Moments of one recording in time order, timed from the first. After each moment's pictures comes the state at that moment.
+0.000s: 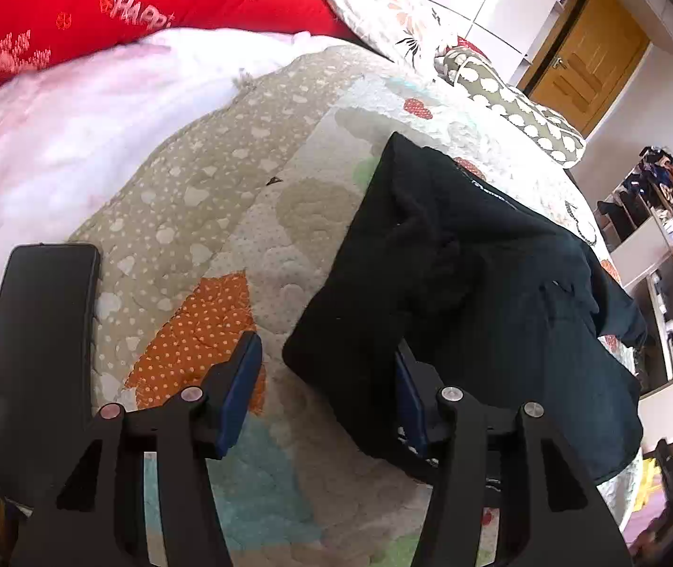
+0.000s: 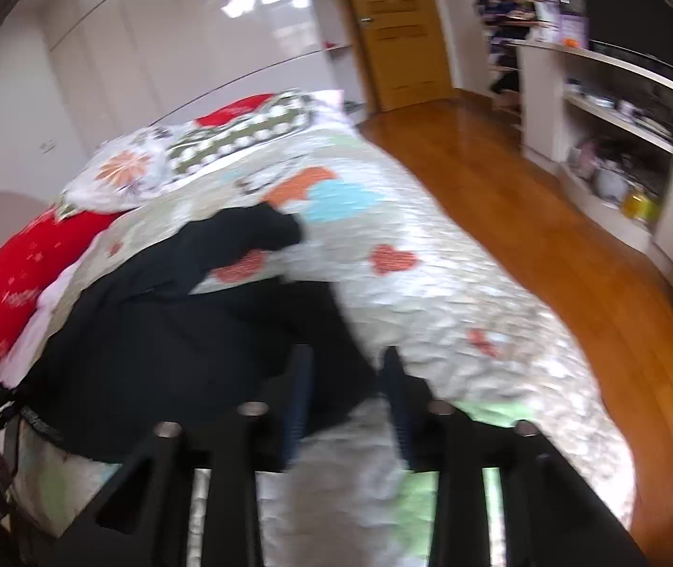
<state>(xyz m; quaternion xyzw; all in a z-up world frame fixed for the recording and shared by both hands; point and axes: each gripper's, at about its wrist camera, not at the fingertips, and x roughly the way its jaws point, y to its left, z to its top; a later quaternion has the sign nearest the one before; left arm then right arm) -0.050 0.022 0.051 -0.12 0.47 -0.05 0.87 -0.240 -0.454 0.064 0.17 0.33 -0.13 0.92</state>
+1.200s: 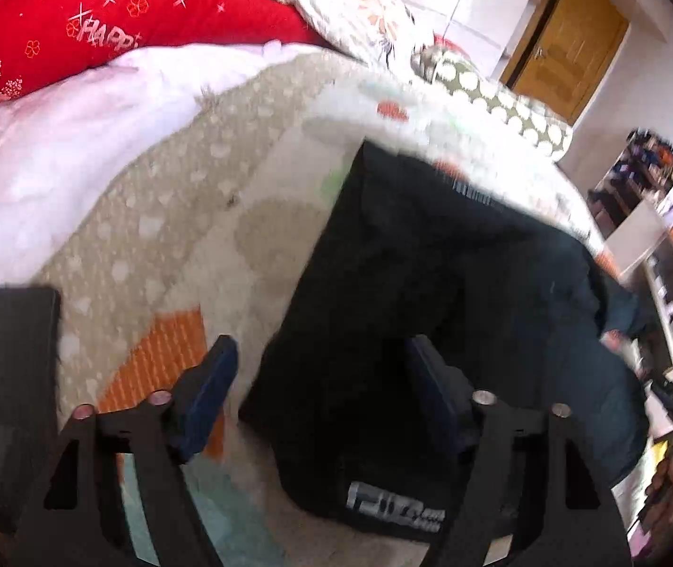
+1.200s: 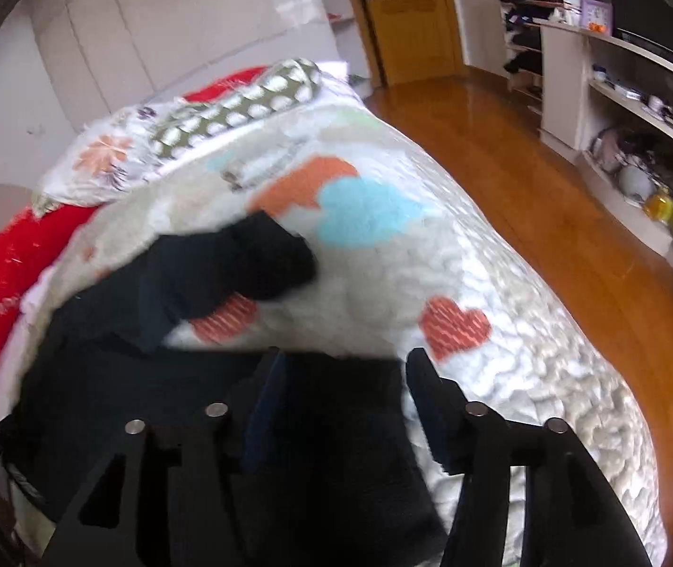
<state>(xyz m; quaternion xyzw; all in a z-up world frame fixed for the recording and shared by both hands) -0.030 0.007 0.051 -0.11 0.45 -0.08 0.88 -0.136 -0.481 0.053 0.18 0.37 -0.13 0.90</state>
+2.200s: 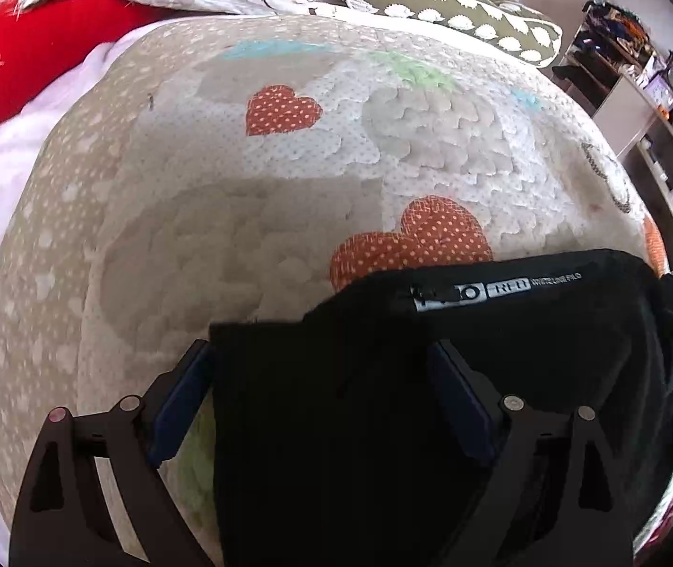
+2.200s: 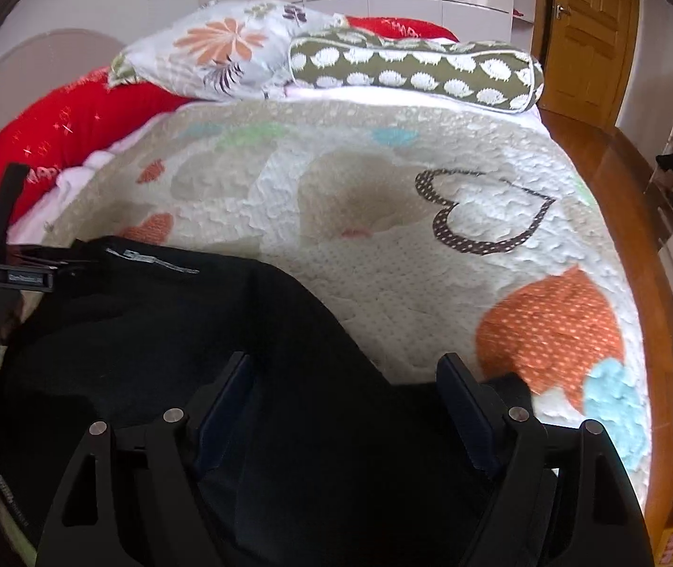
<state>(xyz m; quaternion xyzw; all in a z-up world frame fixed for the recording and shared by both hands) 0.177 -0.102 0.012 0.06 0.54 -0.19 0.82 0.068 -0.393 0.034 0.01 0.45 0.03 0.89</state>
